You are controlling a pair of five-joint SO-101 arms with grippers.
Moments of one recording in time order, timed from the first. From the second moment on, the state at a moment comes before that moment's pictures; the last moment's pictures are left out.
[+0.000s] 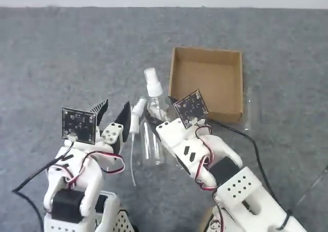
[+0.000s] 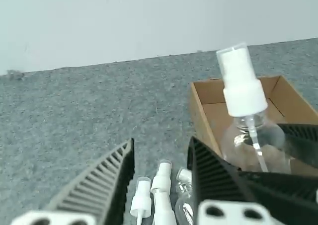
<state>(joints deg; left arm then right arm) 3.3 -92.9 66.9 62.0 3.7 -40.3 -57.8 70.0 18.5 -3.0</state>
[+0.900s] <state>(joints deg) 3.3 -93.0 67.3 62.0 3.6 -40.2 -57.8 70.6 18.5 -3.0</state>
